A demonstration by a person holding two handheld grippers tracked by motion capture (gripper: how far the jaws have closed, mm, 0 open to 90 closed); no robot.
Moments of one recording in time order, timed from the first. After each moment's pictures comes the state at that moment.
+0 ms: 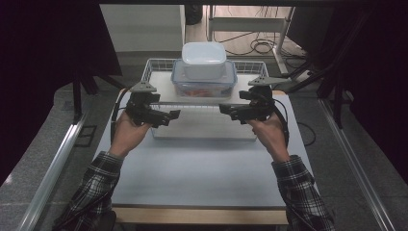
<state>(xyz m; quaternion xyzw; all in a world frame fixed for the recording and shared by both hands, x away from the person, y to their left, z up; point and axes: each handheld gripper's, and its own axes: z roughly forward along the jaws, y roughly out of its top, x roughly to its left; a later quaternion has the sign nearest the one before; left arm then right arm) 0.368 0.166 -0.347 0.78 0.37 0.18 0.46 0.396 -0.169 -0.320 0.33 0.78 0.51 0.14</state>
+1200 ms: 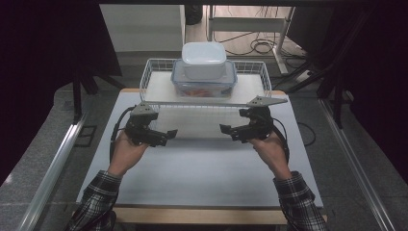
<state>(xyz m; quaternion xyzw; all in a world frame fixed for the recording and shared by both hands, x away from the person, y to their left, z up) 0.343 0.171 -0.397 0.79 0.38 0.17 0.45 0.373 -0.177 -0.361 0.32 0.80 0.48 0.13</state>
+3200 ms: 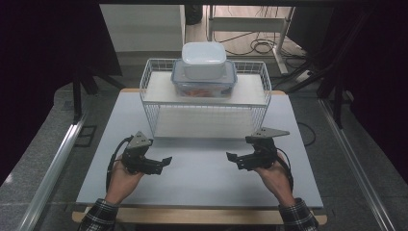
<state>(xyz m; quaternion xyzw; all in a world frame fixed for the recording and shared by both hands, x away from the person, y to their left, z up) 0.293 0.180 -0.461 0.80 0.39 0.17 0.43 0.333 -0.203 -0.429 0.34 0.81 0.46 0.12</state>
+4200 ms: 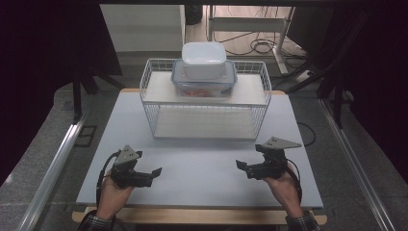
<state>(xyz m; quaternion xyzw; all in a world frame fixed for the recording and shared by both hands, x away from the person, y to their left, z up) 0.261 0.204 -0.490 0.78 0.42 0.17 0.43 0.313 -0.232 -0.445 0.36 0.80 0.46 0.13</state>
